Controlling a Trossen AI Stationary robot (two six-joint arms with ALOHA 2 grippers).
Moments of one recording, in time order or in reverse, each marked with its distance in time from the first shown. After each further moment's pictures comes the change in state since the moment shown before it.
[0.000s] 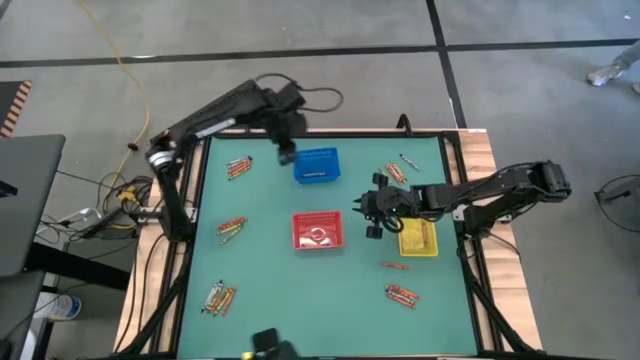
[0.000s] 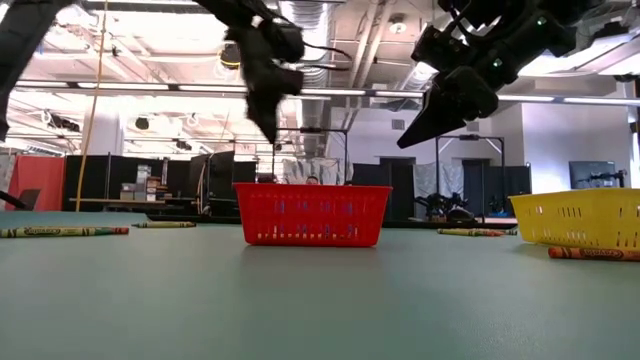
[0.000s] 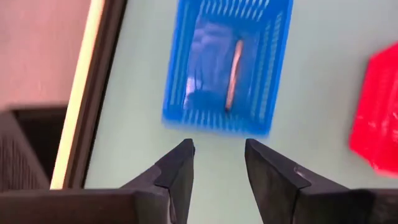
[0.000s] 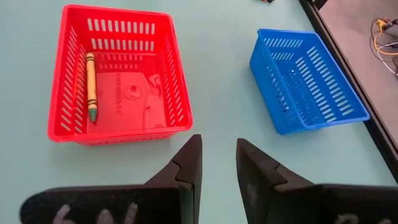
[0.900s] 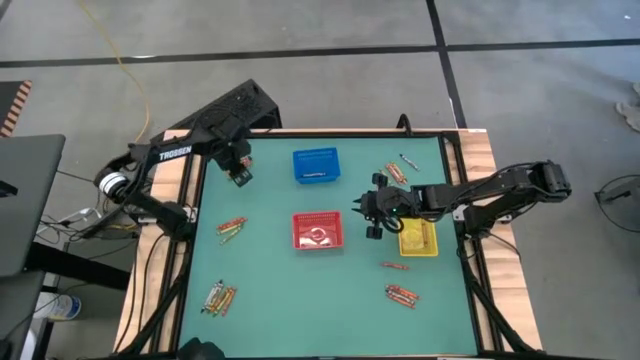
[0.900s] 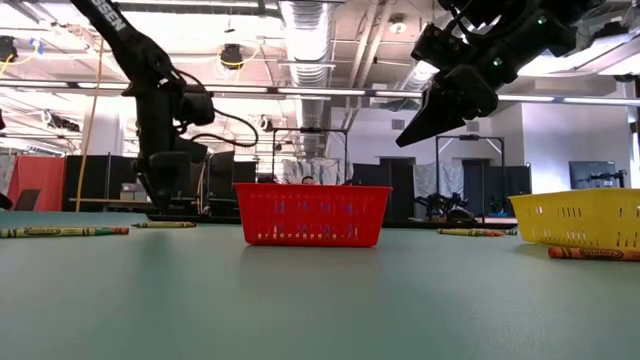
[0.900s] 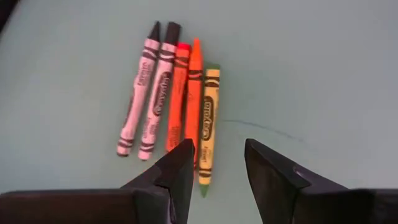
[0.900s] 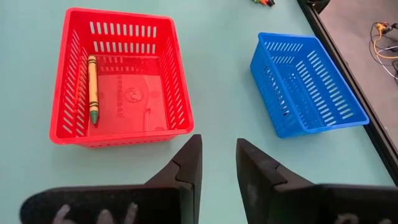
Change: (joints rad) left arm 0.307 -0.369 -0.934 0.472 -0.098 -0.075; right arm 0.001 0.000 0.000 0.009 0.000 -0.008
